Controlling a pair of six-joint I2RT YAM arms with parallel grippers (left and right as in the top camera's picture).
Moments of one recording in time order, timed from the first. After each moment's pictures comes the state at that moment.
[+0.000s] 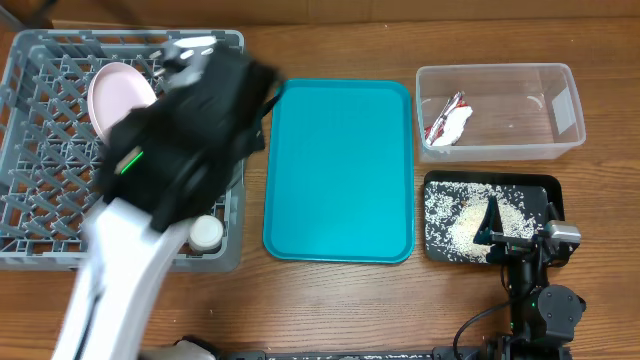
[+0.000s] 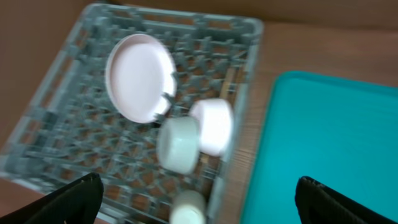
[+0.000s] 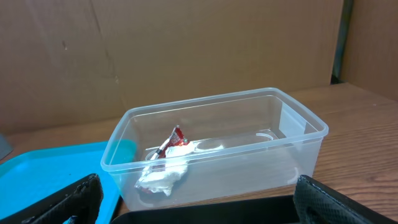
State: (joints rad) left arm -0.49 1.47 2.05 -1.56 -0.57 -0.54; right arm -0.16 0.01 0.02 -0.03 -0.06 0.12
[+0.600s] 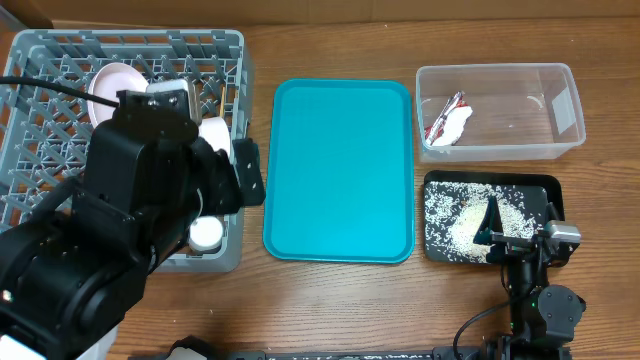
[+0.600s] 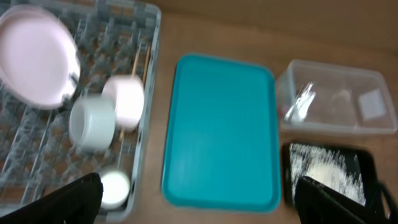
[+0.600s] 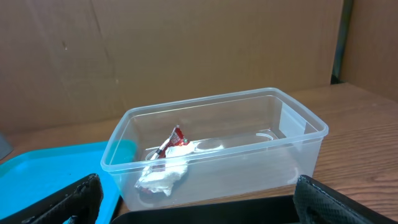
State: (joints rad) left arm -0.49 1.29 2.04 -1.50 -0.21 -0.52; right arm -0.16 0.01 0.02 -0.03 -0.06 0.12
